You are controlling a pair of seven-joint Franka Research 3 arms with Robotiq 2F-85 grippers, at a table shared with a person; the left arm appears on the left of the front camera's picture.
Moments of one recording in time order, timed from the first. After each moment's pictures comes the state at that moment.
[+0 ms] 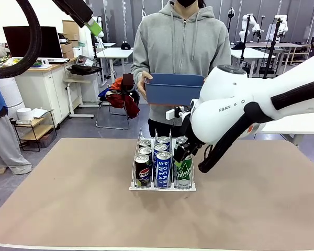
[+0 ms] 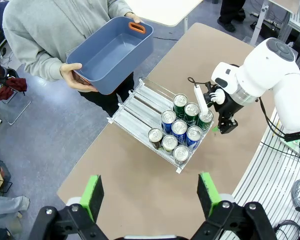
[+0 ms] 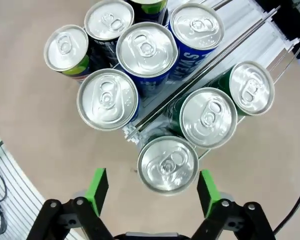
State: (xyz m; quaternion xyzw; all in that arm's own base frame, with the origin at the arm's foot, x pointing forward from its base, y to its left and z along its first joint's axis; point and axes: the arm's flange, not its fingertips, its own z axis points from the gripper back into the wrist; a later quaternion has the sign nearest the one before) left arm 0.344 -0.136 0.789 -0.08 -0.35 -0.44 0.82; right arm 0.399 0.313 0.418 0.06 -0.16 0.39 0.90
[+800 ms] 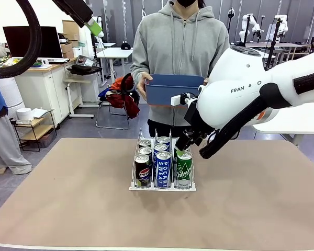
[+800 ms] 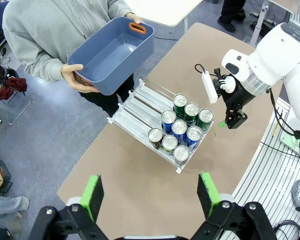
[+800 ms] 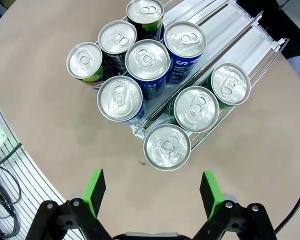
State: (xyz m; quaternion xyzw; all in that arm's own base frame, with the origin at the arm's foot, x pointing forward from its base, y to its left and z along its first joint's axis) left arm 0.344 -0.136 0.789 -0.08 -0.35 -0.44 0.82; right arm 0.389 0.302 0.457 0.08 -0.17 0.37 0.91
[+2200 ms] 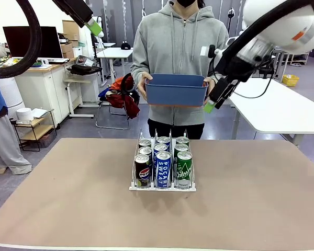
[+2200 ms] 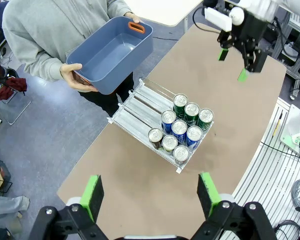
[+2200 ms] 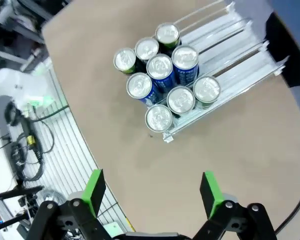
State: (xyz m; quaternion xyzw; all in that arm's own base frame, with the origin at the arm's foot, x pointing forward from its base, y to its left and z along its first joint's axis) left arm 0.344 -0.136 0.789 -0.08 -0.35 -0.44 0.82; right arm 0.445 0.207 0.598 0.19 -0.12 0.46 0.86
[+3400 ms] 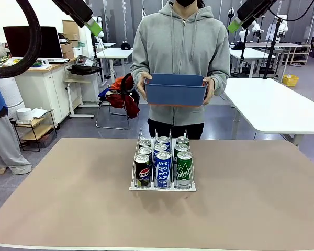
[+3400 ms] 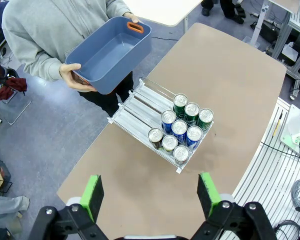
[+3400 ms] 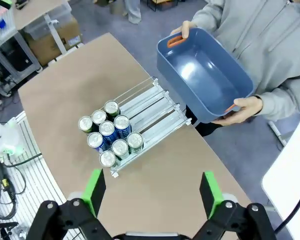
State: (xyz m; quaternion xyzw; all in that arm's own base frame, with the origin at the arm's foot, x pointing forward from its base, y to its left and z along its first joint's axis) left arm 0.344 -0.136 0.789 -0.08 -0.35 -0.44 0.82; right arm 0.438 0.149 0.788 0.13 -0.32 0.42 0.84
